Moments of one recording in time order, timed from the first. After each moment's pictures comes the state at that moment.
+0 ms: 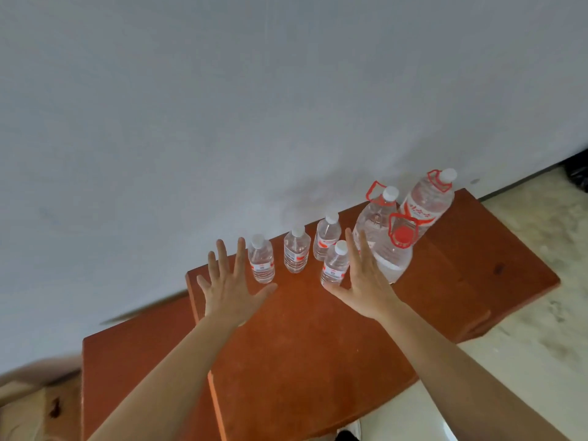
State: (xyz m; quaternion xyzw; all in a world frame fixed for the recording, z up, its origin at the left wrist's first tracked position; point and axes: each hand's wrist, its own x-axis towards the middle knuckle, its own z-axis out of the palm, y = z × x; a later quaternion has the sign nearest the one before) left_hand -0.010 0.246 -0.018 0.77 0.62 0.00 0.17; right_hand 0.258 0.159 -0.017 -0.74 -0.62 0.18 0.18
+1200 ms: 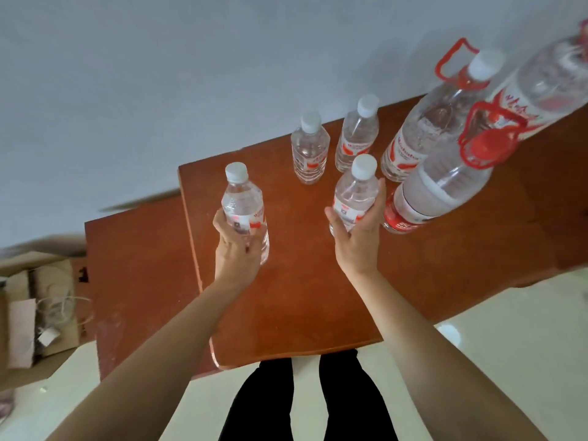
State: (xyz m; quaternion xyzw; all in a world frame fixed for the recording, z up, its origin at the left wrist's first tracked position) left_hand 0.020 0.179 -0.146 0.57 0.70 0.21 0.37; right_hand 0.228 0.155 -0.168 -0.74 -0.42 0.25 0.47
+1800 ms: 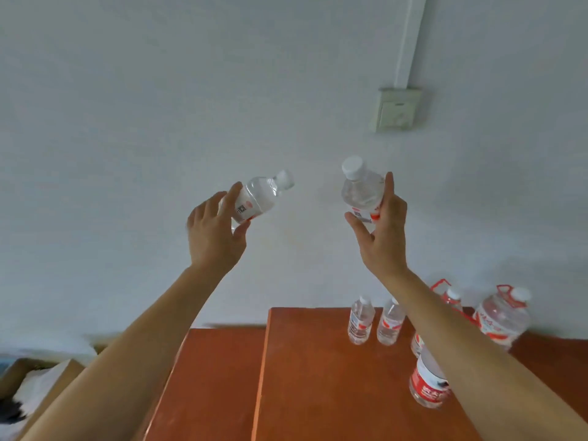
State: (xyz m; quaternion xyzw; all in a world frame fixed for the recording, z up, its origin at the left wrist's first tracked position) left_hand -0.127 0.200 0.235 0.66 0.63 0.38 -0.14; right_hand 0.172 0.226 0.216 -0.47 -0.67 0.05 0.57
